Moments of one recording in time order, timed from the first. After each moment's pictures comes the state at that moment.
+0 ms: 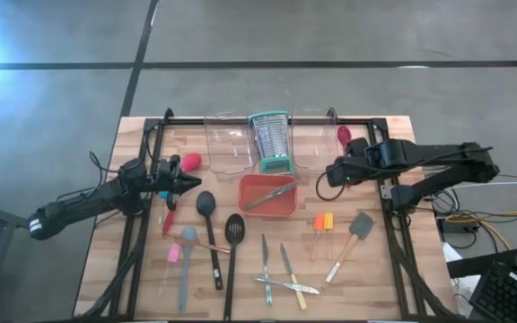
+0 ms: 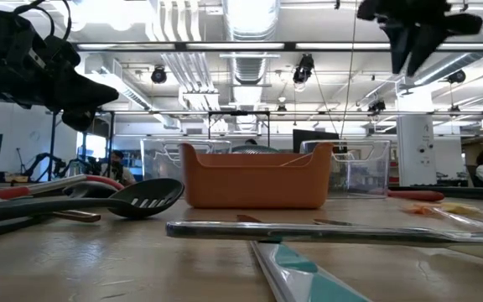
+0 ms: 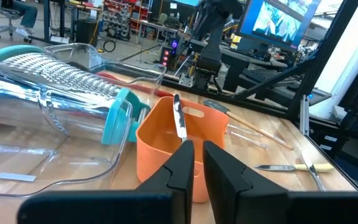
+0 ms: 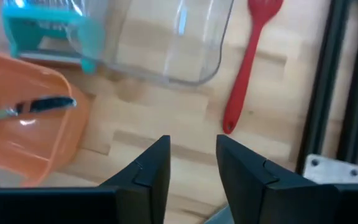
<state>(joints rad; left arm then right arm) 0.42 0.19 0.01 0.07 0.35 -0.22 0.04 1.21 1.23 -1.42 0.40 1.36</state>
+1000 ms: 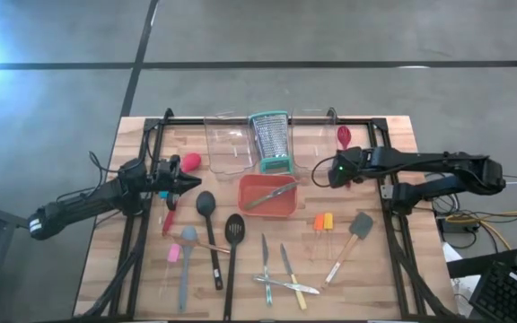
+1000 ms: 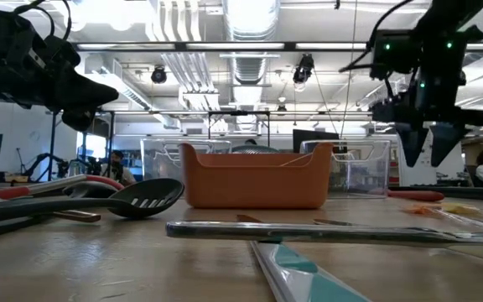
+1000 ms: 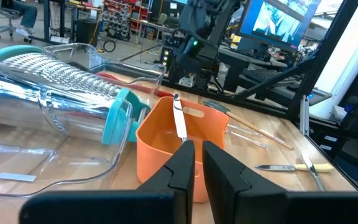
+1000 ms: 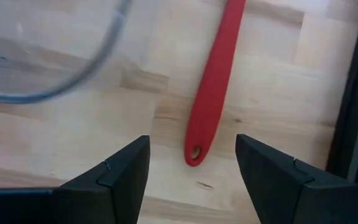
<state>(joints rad) 0.42 0.19 0.01 0.07 0.35 -0.22 -0.32 1.13 0.64 -0.91 0.26 1.04</state>
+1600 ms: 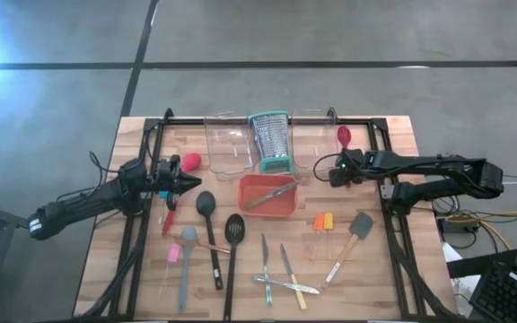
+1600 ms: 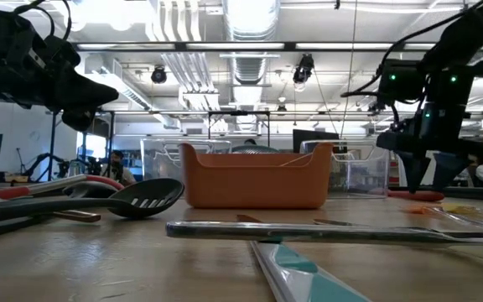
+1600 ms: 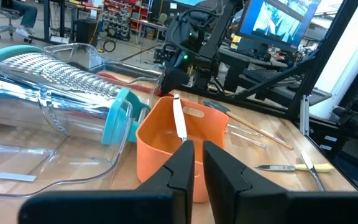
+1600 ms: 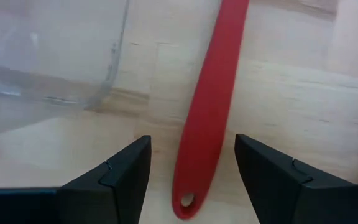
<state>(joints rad) 0.42 0.19 0.01 0.07 0.35 -0.22 -0.45 1.14 0.44 -0.61 0.23 0.94</state>
